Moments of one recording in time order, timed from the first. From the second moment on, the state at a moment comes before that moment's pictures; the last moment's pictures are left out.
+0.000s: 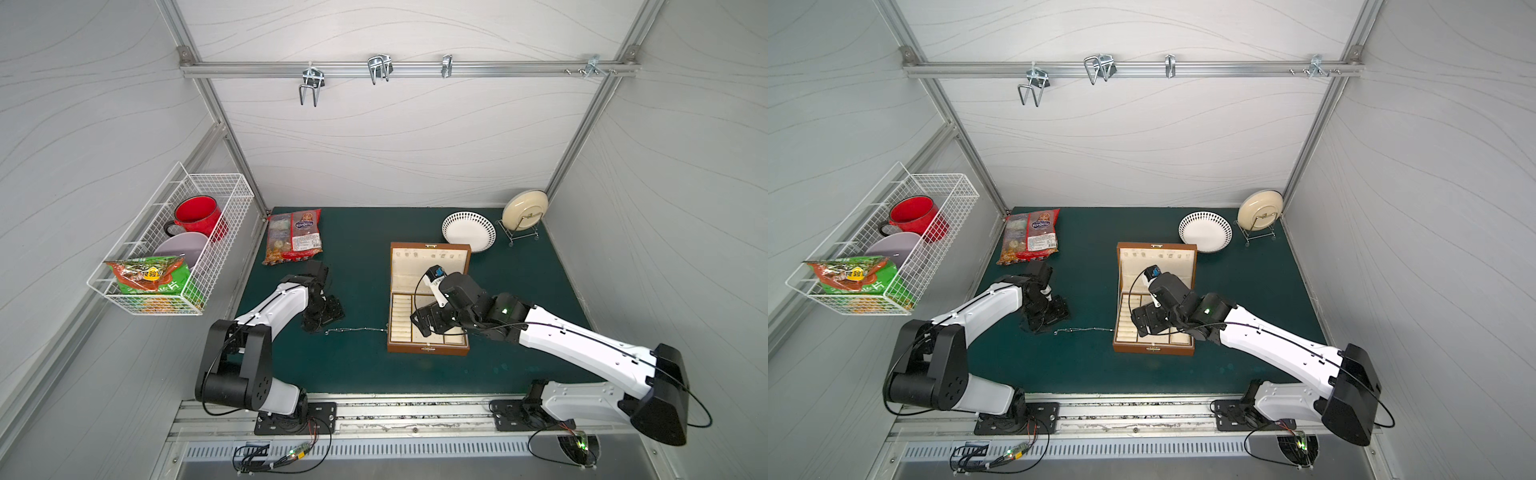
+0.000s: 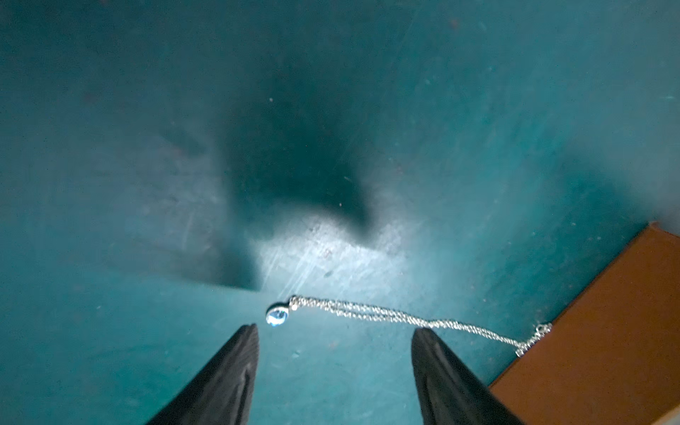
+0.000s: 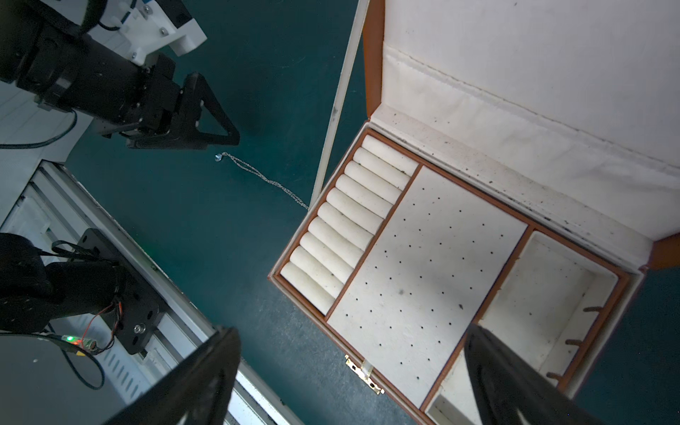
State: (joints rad) left arm -0.12 1.47 0.83 -0.81 0.18 -0.58; right arm 1.00 1.21 0.98 -0.60 0.05 0.42
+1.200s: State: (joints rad) left arm -0.47 1.25 0.59 -0.81 0.04 -0.81; right arm 0.80 1.07 0.86 -0.57 -0.09 0.46
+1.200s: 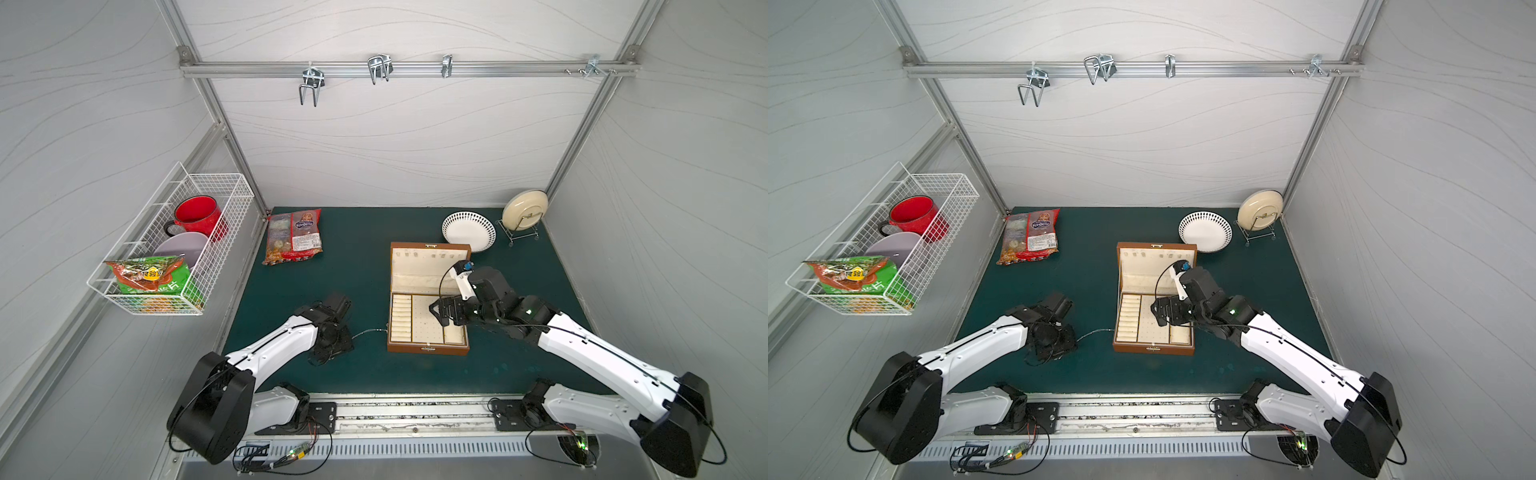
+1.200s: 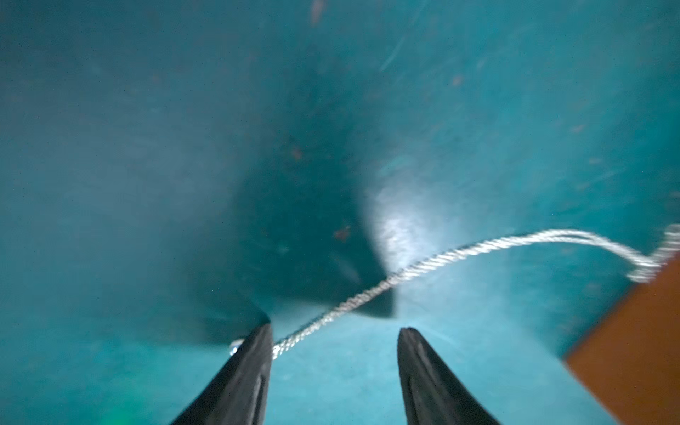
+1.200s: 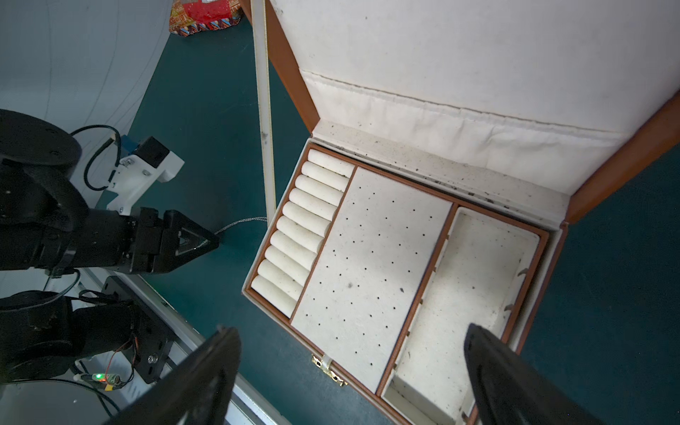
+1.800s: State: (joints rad) left arm -0.58 1.46 0.73 -0.86 -0.08 -0.74; right arm 0.81 1.04 0.84 -0.57 -0.09 0.46
